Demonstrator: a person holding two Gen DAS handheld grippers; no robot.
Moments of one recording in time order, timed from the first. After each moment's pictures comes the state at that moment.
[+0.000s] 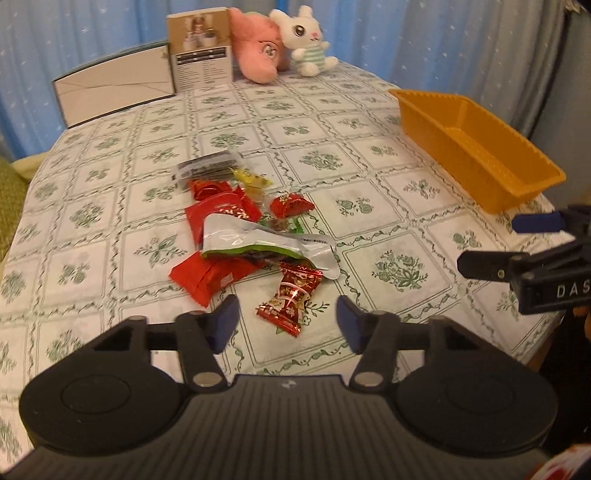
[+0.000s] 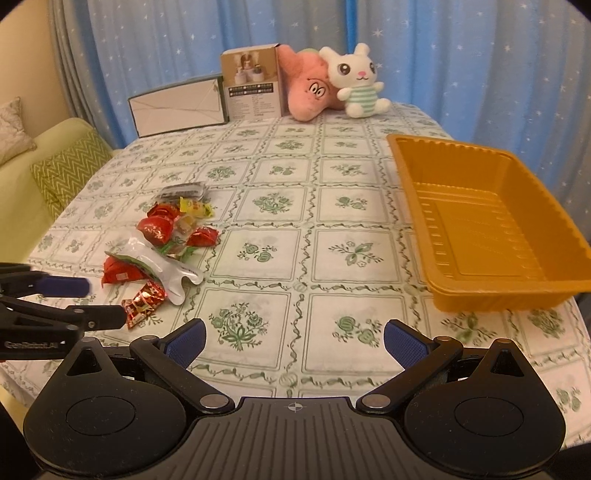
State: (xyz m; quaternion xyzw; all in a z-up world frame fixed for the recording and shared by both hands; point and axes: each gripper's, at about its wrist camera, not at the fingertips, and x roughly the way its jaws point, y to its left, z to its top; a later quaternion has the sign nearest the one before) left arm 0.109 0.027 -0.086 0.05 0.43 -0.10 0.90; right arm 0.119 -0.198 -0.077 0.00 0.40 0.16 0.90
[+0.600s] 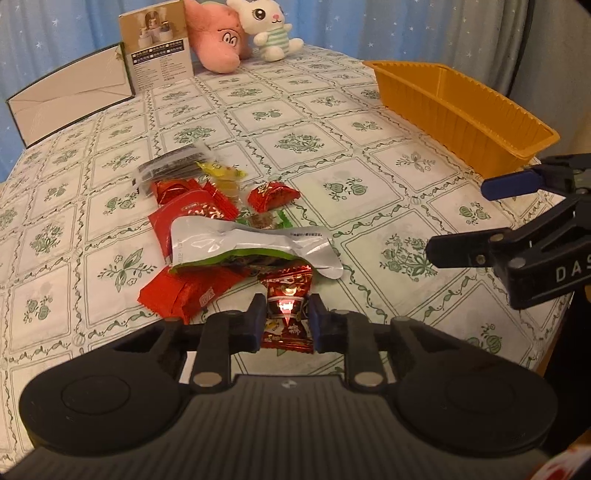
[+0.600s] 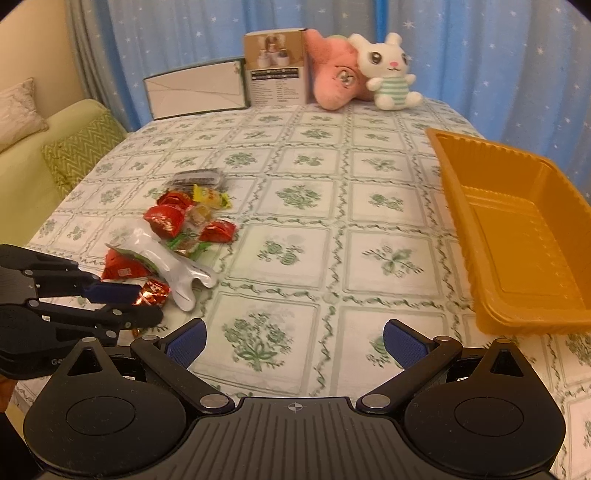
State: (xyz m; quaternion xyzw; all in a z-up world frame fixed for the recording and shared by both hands) left arm 0.133 0.028 -0.114 0.07 0.43 -0.15 0.89; right arm 0.144 -0.171 -0.092 -0.02 0.40 0.20 0.89
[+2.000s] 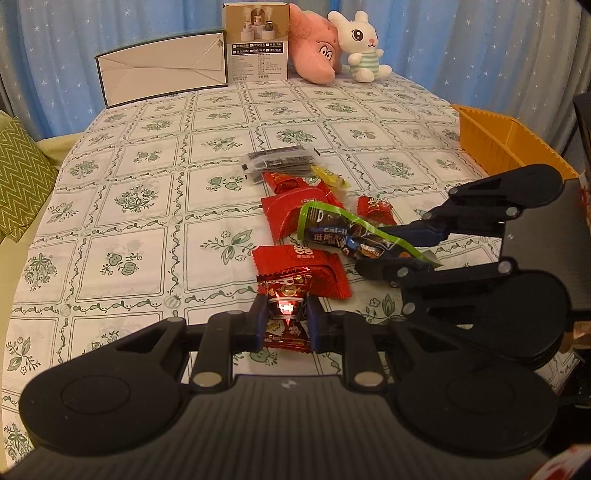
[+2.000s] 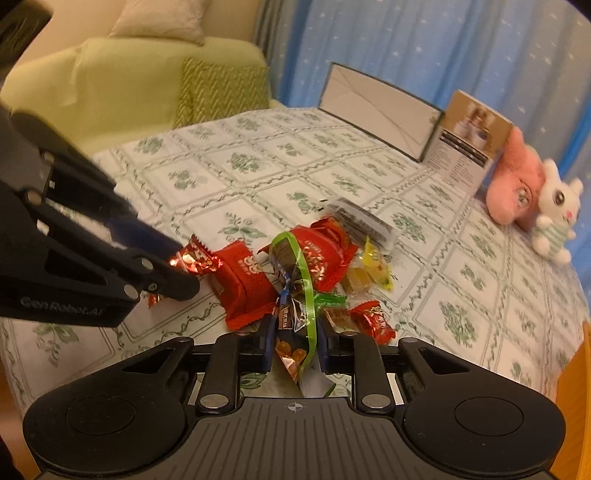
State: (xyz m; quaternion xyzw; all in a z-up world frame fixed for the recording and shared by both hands) left arm 0.124 0.089 -0.098 0.01 0.42 -0.05 0.91; right arm 0.165 -0.049 -0.115 -0.22 0.30 0.38 0.85
